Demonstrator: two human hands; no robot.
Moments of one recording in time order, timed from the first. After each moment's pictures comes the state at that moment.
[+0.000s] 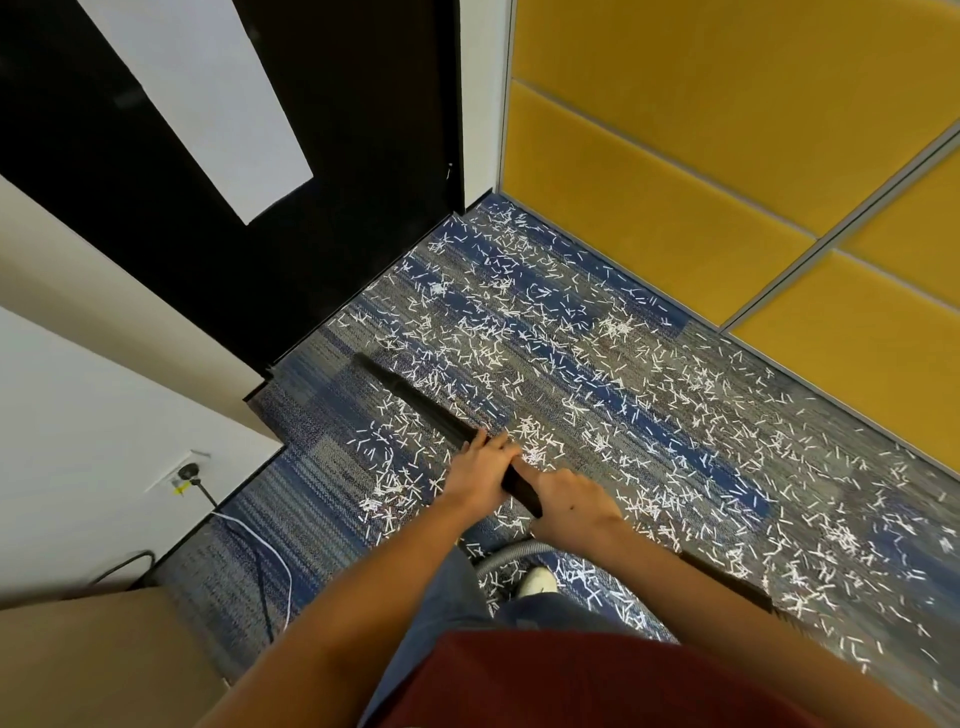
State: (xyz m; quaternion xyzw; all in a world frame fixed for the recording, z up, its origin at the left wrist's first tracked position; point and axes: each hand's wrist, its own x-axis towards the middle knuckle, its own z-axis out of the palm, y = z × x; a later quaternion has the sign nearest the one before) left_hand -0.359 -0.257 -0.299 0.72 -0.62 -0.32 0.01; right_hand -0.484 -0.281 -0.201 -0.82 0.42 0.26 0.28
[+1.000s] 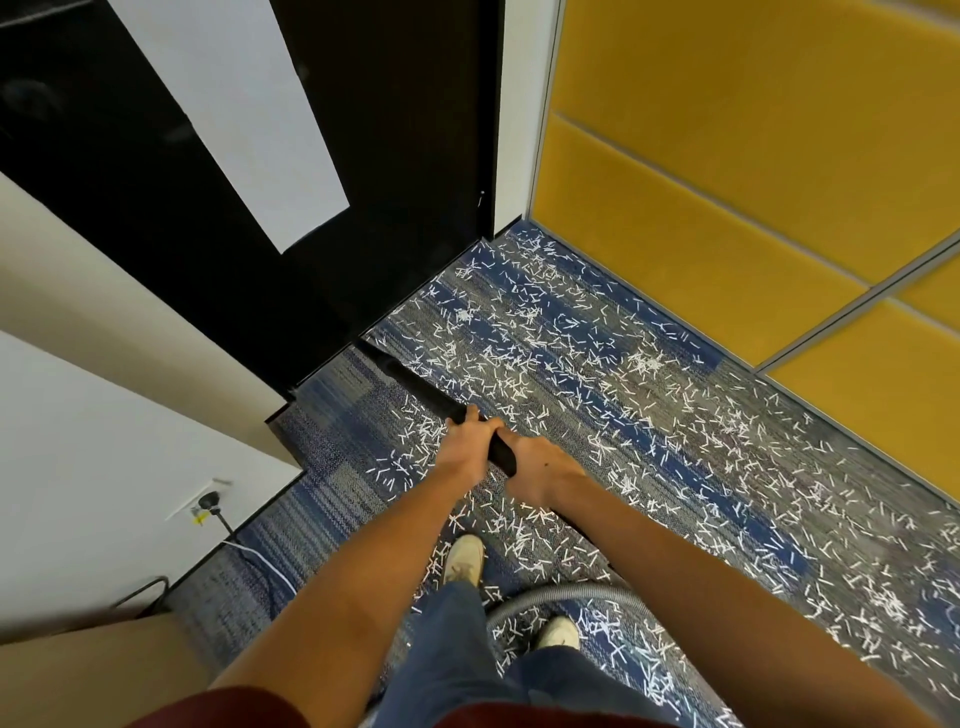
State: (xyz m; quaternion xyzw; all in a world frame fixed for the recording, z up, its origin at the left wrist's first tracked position) left_hand -0.256 -0.332 -0.298 0.80 -0.53 -0.30 0.00; right_hand -0.369 -0.364 -0.236 -0.79 0.44 0.22 0.37
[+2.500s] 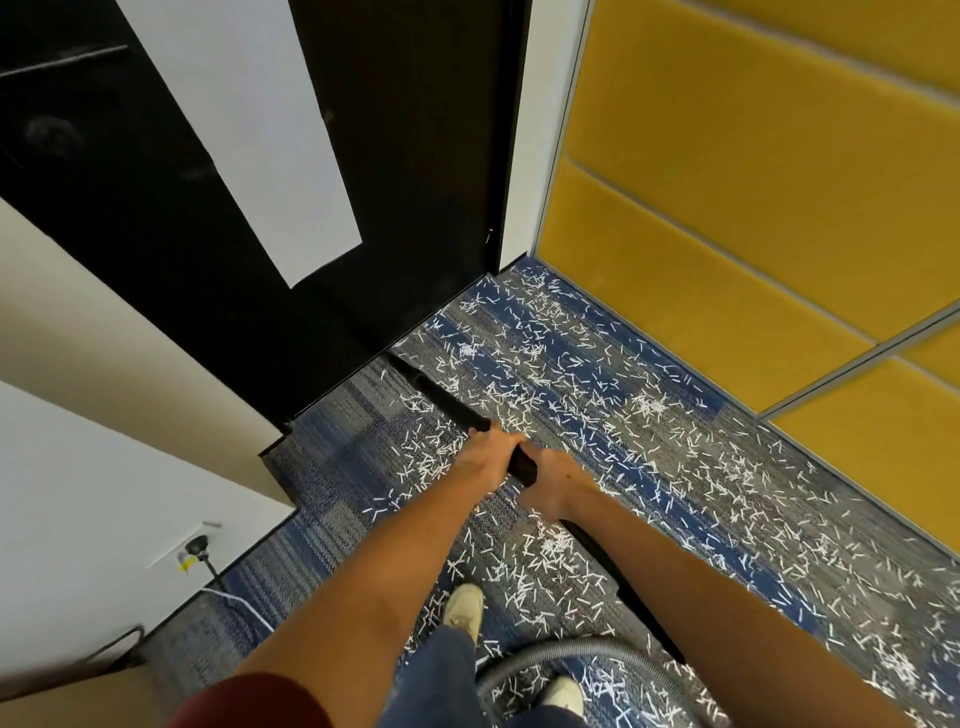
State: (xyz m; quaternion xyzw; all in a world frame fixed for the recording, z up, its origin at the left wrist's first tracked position) left_hand -0.213 -0.393 -0.290 0.75 -0.58 -0.30 -0.02; right_hand -0.327 -0.414 -0.240 -0.77 0.48 0.18 0.38
